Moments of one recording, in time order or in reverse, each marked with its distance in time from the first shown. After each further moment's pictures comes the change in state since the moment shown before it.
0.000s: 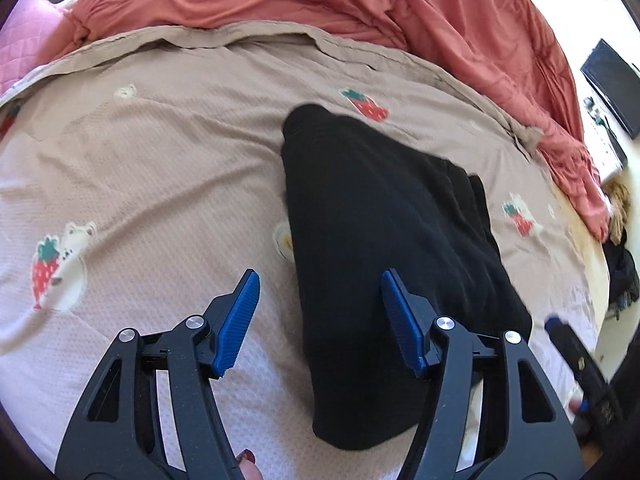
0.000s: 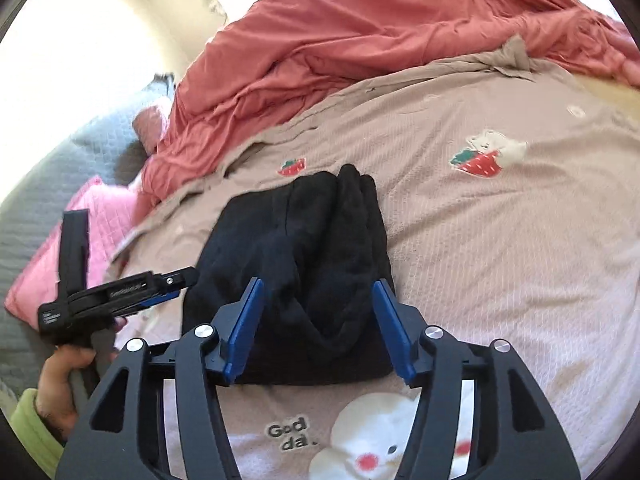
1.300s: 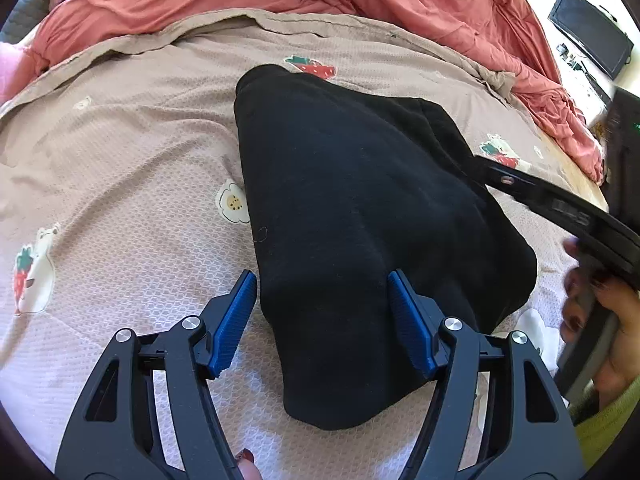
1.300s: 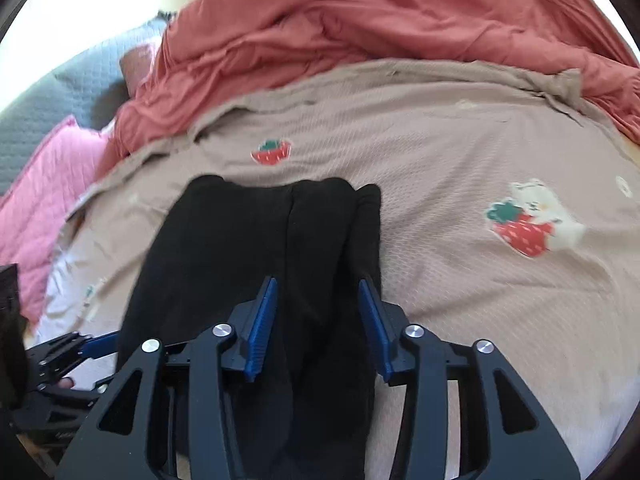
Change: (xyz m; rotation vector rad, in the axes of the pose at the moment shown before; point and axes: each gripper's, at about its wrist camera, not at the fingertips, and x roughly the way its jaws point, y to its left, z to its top) left arm 0.016 -0.034 -0.025 0.153 0.036 -0.013; right arm 0.066 -0.003 0.058 -0.171 0.119 -0.079
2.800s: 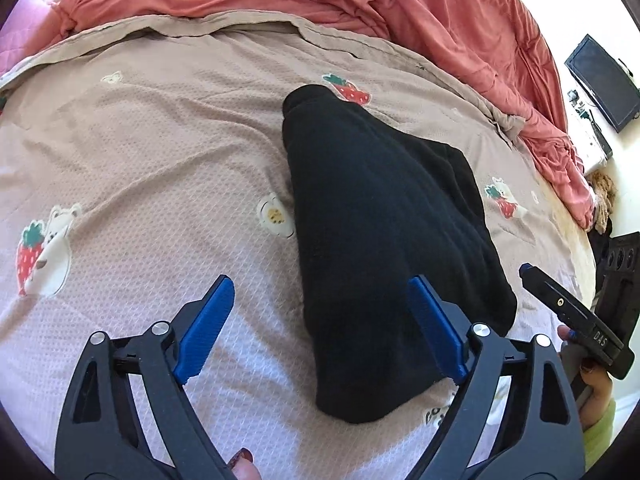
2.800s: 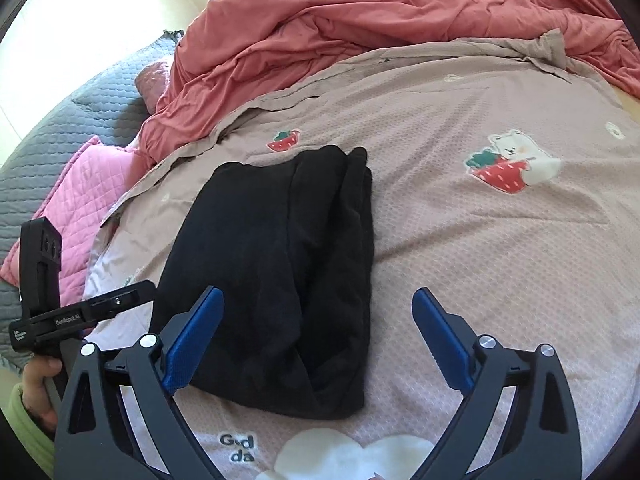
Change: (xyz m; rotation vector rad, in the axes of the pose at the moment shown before) left arm -0.017 0.034 0.013 -0.146 -0.015 -0.054; right arm -0.028 -0.018 -0.029 0.072 0.021 0.121
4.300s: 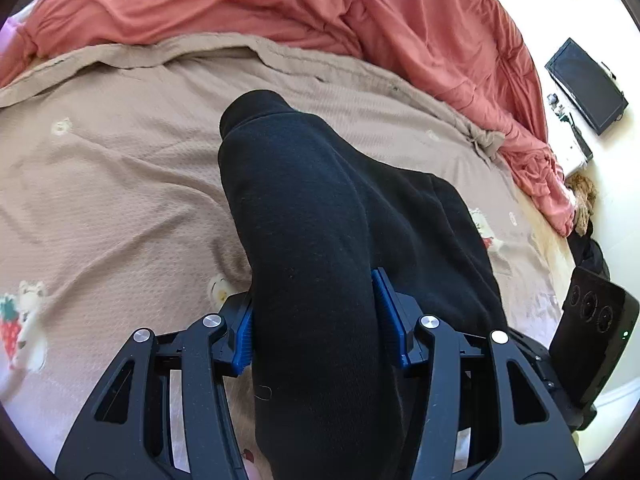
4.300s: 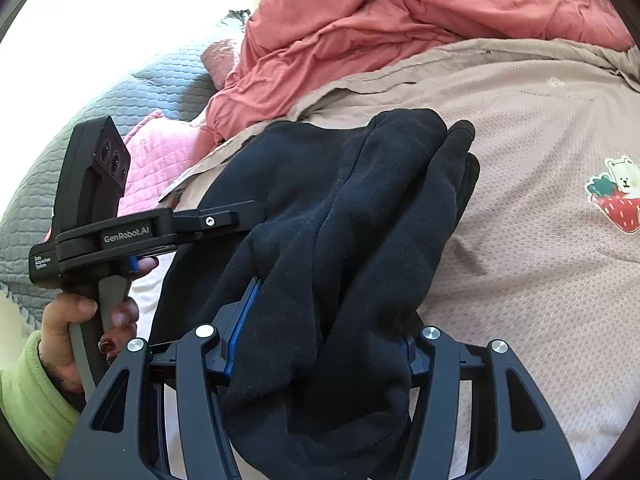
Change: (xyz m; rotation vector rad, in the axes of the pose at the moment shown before) left arm 0.007 -0.017 0.051 0.013 -0.020 -0.092; right arm 0.026 0.044 0.010 -0.095 0.056 0.246
